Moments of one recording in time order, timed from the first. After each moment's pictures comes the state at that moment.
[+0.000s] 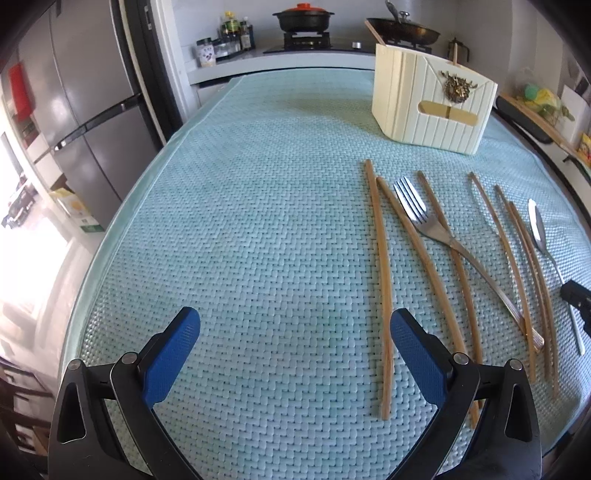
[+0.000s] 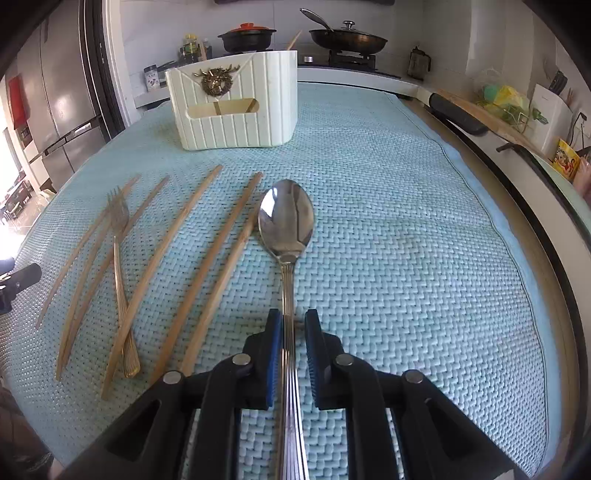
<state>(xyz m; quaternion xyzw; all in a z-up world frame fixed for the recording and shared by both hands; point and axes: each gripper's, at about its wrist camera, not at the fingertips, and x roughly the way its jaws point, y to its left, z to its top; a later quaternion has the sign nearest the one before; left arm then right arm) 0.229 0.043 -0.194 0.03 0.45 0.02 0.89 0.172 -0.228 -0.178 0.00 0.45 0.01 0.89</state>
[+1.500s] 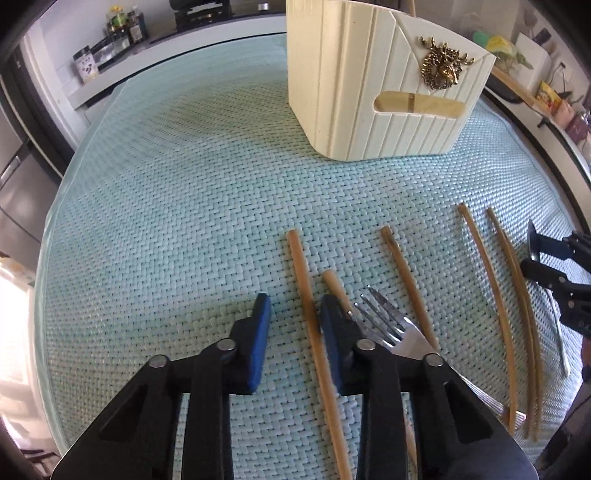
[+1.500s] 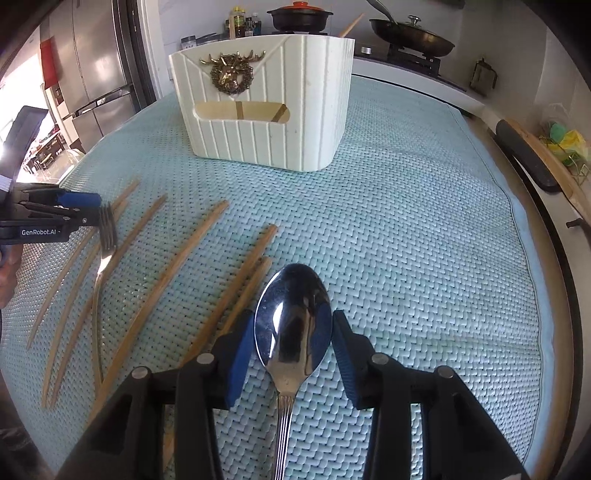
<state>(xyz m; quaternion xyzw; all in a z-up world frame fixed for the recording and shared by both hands) 0.368 -0.008 -0.203 0.09 0.52 -0.13 0.84 0.293 -0.227 -0.175 -0.05 0.48 0.10 0.87</state>
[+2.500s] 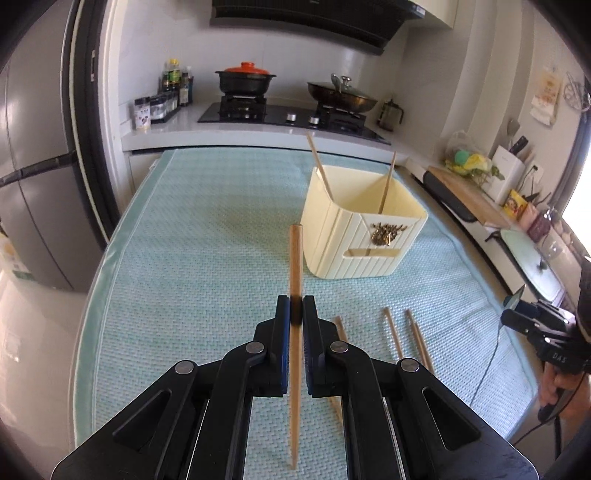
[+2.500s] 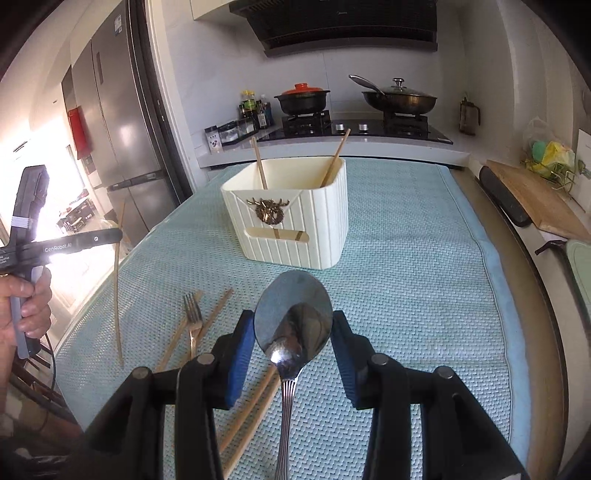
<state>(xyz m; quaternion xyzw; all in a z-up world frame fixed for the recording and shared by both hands) 0.297 0.059 -0.070 -0.04 0.37 -0.14 0.92 0.228 -0.248 -0.074 0.02 0.36 0.14 0.92</state>
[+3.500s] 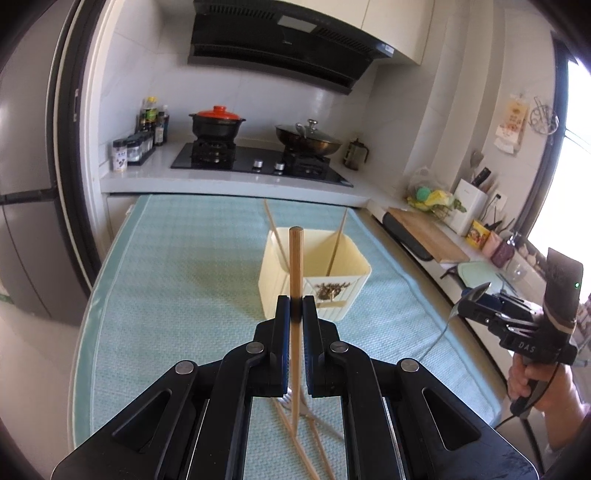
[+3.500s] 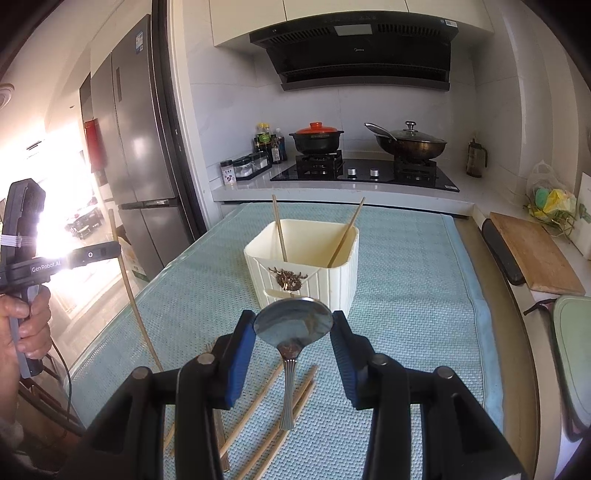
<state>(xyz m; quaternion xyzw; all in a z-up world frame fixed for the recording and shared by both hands) 0.288 0.050 0.004 -0.07 0.30 -0.19 0.93 0.241 -0.237 -0.002 0.01 0.30 0.15 0.94</state>
